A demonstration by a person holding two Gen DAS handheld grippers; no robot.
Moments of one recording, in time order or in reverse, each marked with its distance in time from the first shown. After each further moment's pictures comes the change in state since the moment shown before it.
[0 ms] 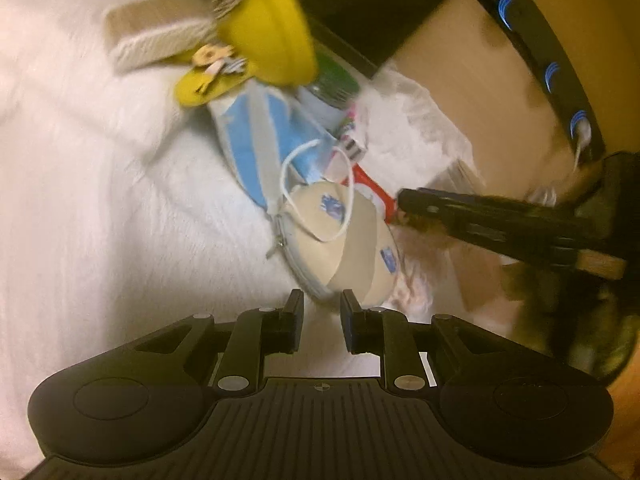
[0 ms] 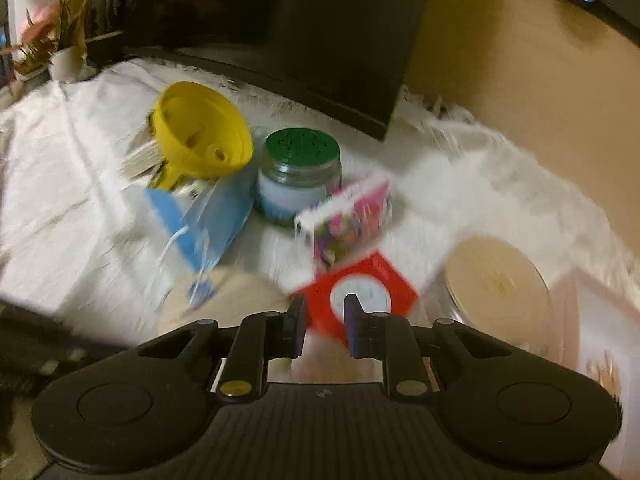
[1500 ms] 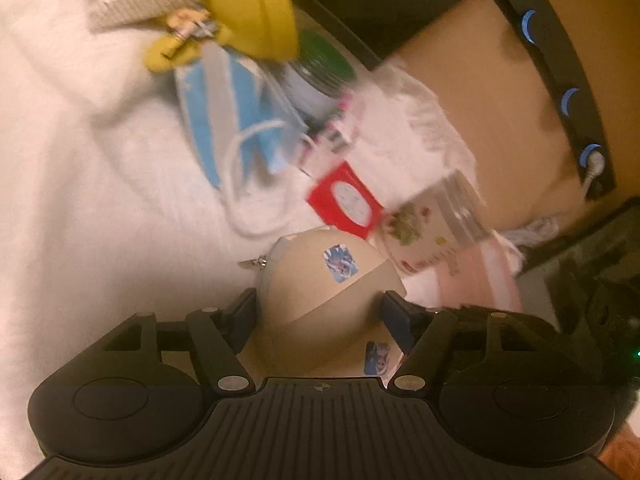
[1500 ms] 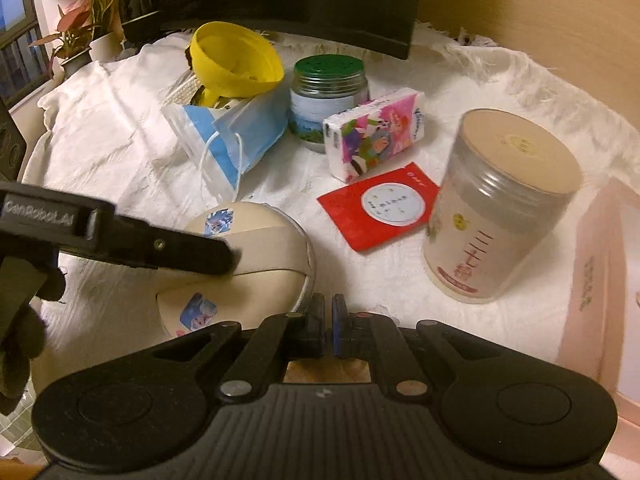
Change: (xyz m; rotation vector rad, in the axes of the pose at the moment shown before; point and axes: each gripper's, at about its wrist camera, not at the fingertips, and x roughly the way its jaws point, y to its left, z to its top) left arm 0.035 -0.031 -0.003 -0.121 0.005 -0.024; right arm -0.028 -0.029 -0.070 0.023 0.064 0.189
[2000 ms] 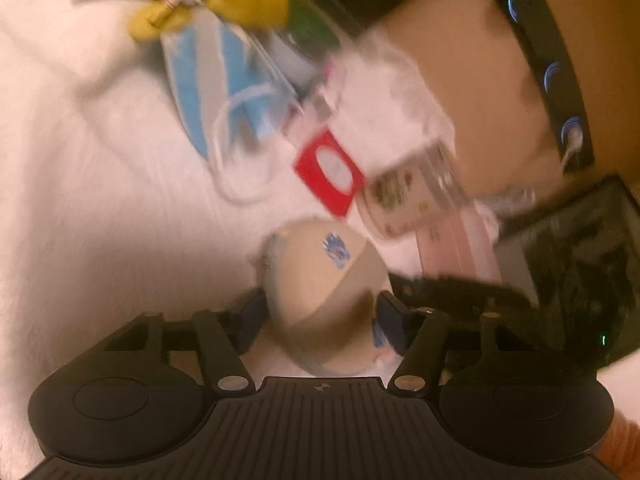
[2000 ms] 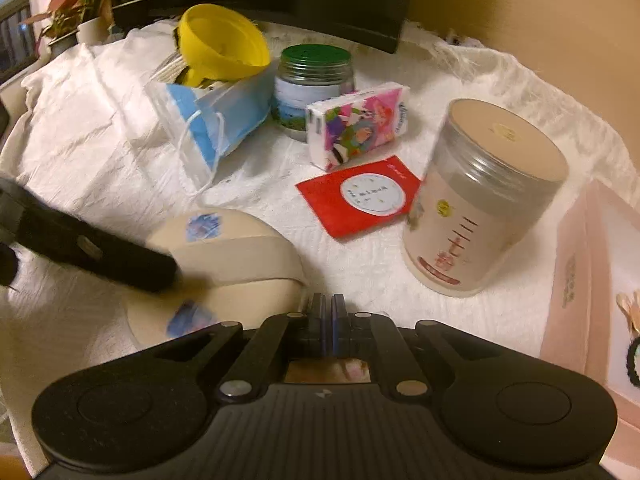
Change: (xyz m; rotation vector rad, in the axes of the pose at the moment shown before) left arm -0.001 0.012 -0.002 0.002 0.071 -0.052; right arm 0.009 0.007 -0.008 -0.058 -0.008 -0.072
